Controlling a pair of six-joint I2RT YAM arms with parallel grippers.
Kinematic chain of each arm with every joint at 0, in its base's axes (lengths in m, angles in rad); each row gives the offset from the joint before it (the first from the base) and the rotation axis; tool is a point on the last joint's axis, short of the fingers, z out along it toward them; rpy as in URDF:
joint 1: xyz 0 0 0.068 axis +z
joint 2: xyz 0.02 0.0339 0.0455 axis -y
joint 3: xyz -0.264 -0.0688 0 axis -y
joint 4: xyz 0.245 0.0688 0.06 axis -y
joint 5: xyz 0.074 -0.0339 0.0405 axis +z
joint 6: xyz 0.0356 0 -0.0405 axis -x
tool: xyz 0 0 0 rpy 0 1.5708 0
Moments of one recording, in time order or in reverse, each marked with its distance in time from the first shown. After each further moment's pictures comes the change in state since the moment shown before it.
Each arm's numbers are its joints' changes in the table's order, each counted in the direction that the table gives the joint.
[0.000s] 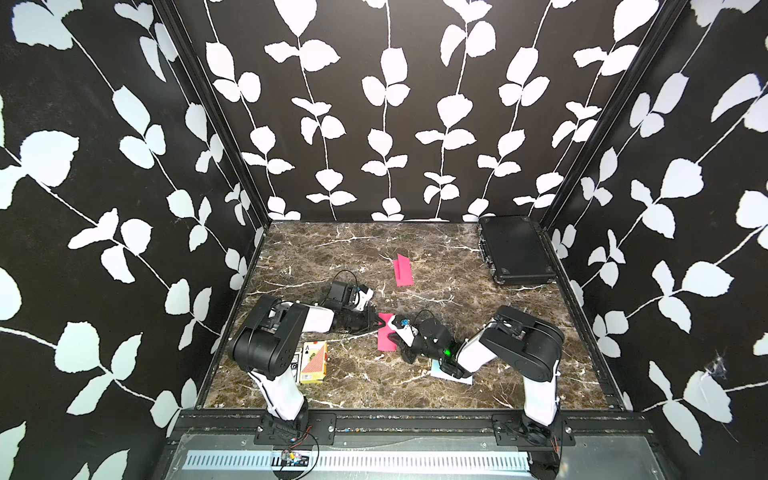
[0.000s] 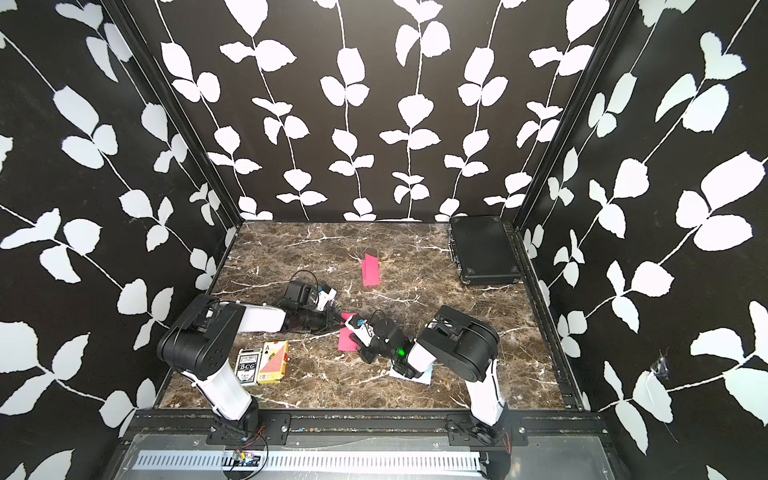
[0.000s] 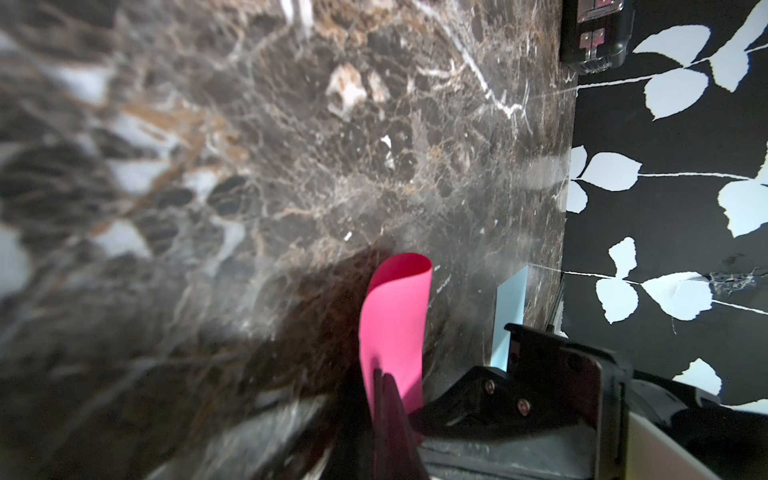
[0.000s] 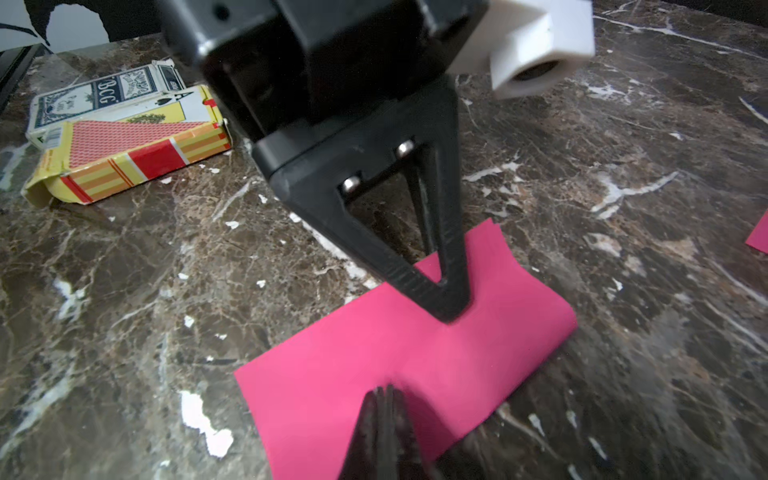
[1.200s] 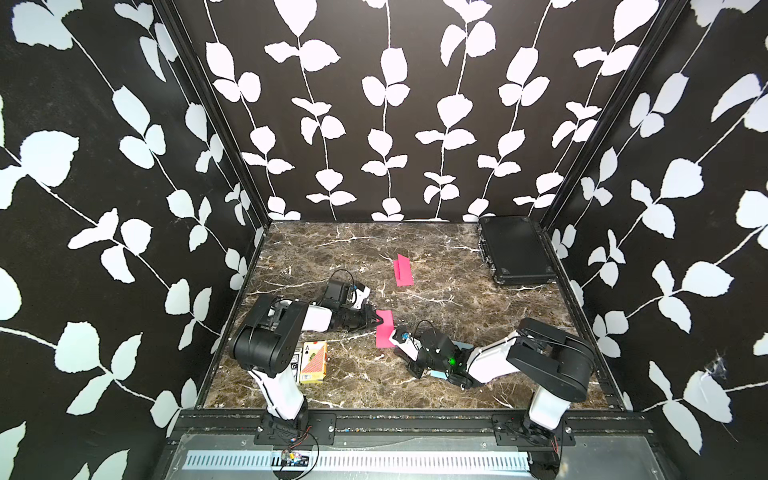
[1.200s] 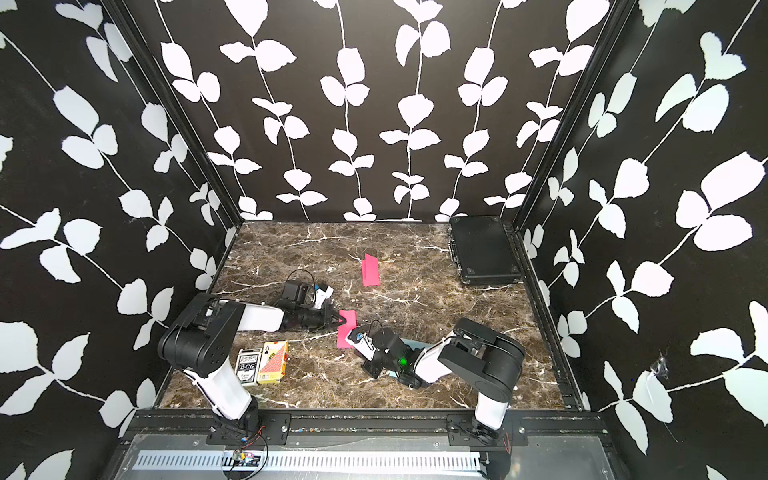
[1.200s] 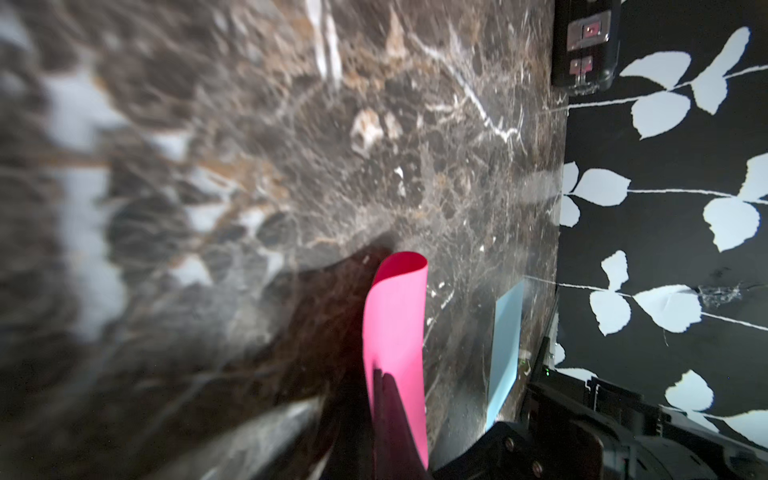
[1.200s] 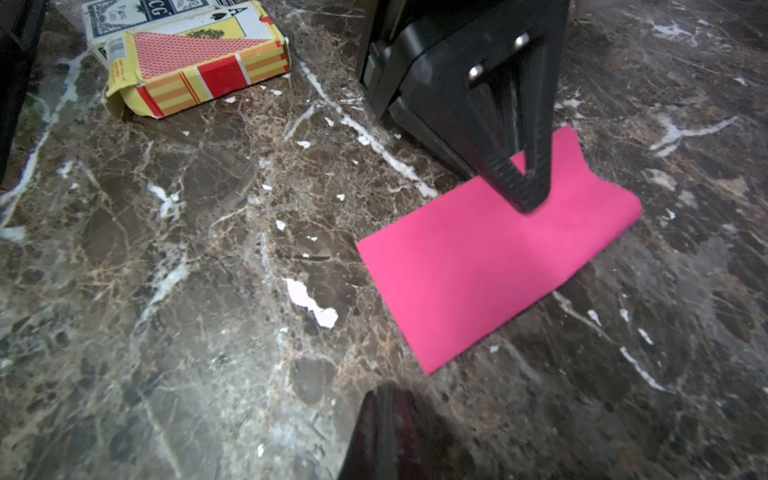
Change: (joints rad) left arm 0.031 -0.013 -0.005 0.047 -0.004 0.011; right arm 0.086 0.203 -0.079 -0.262 -0.052 0.015
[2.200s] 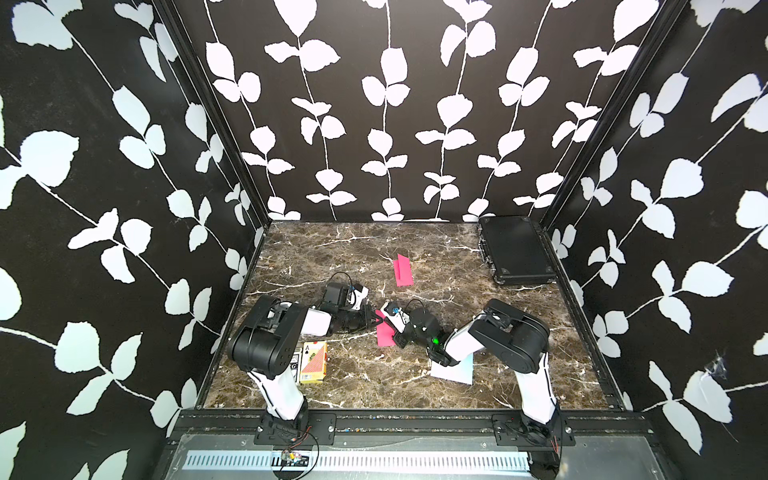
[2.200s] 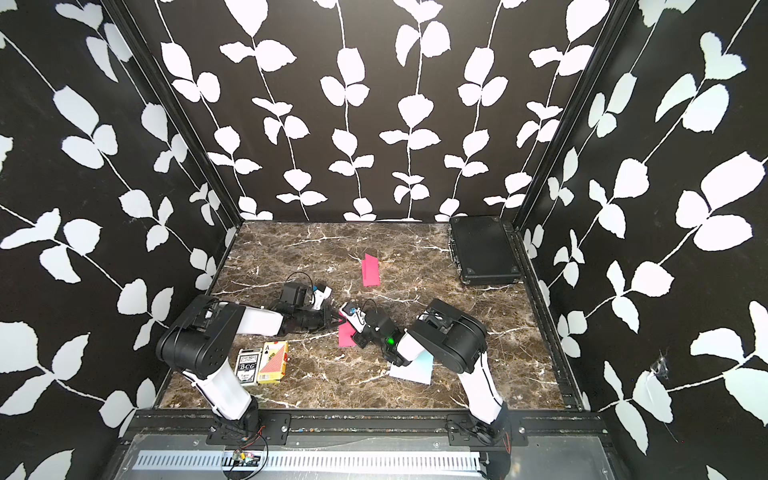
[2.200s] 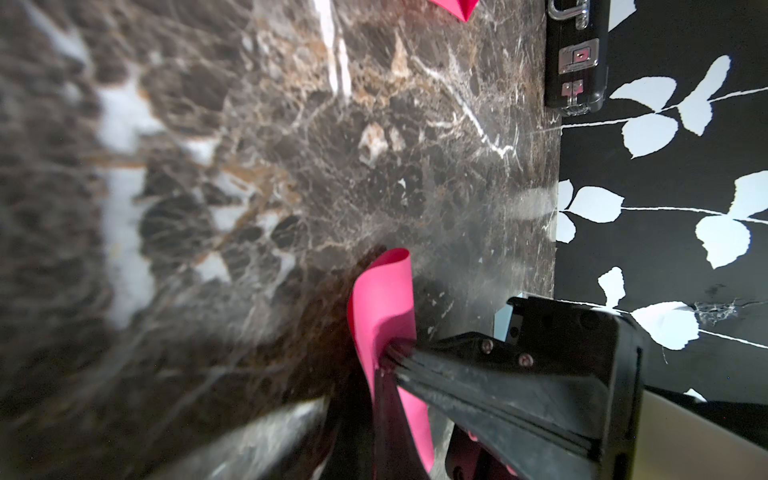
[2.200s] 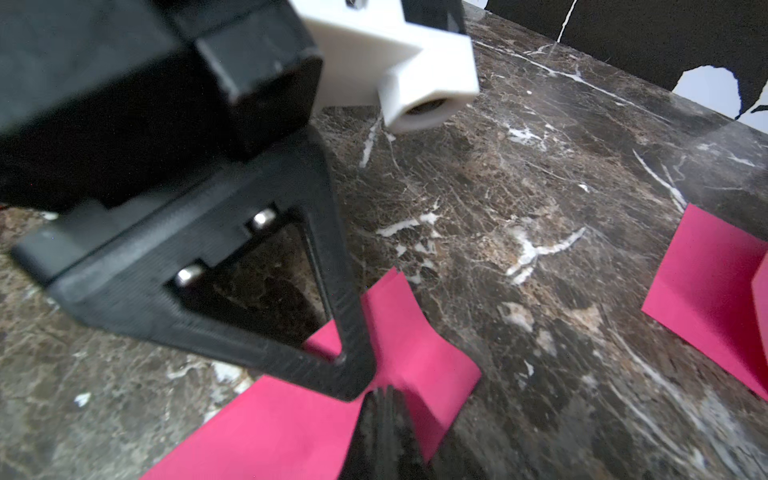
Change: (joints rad) left arm -0.016 0.013 -0.050 0.096 0.019 0.058; right arm -0.124 -0.308 0.261 0.224 -0.097 0.061
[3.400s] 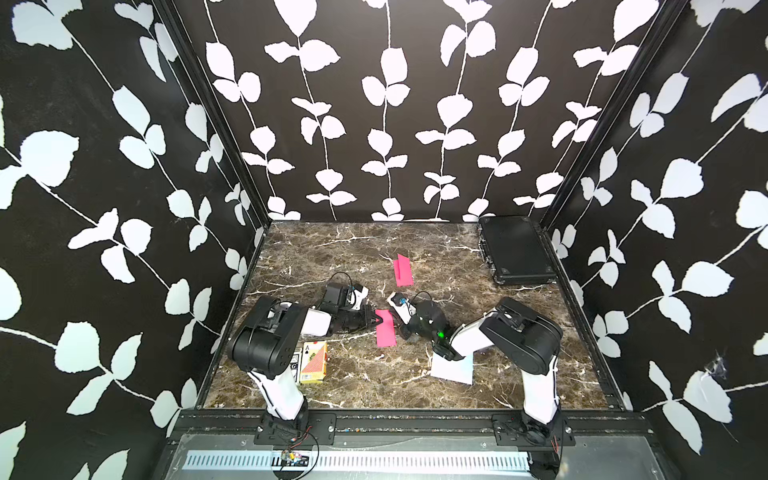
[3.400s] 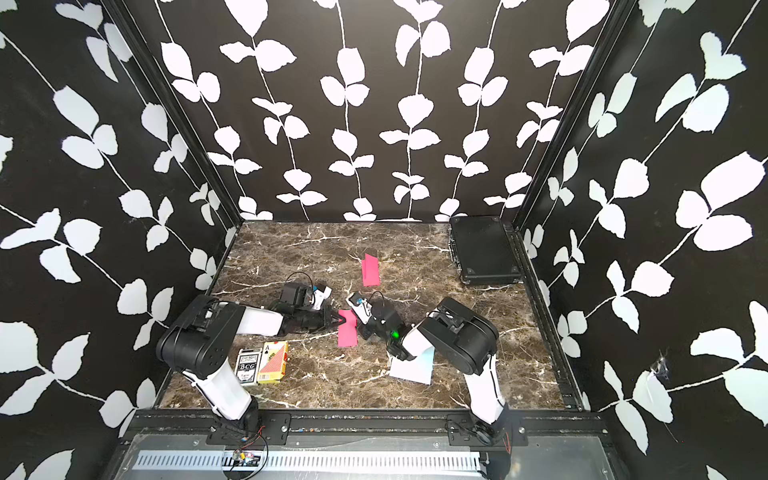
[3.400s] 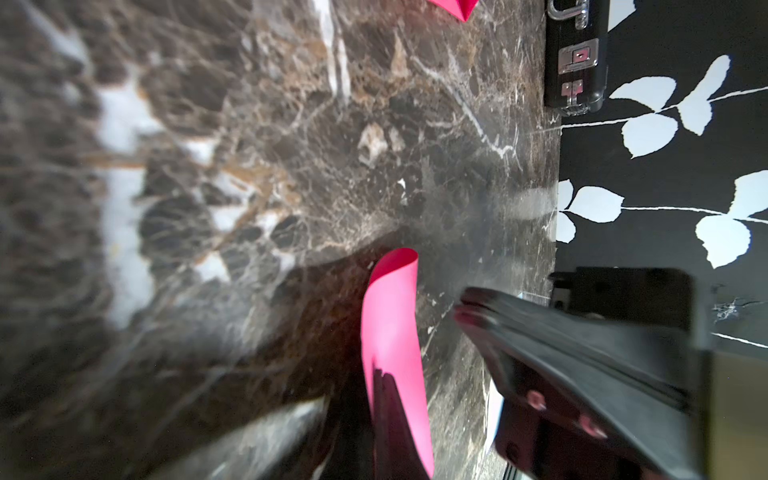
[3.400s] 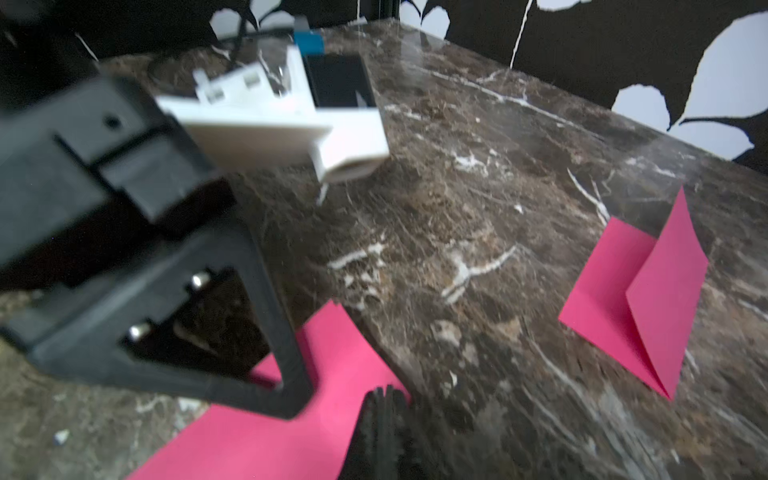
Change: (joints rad) left arm 0.000 0.000 -0.001 0.002 0.000 0.000; right arm -0.053 0.069 0.012 -0.009 0.048 -0.058
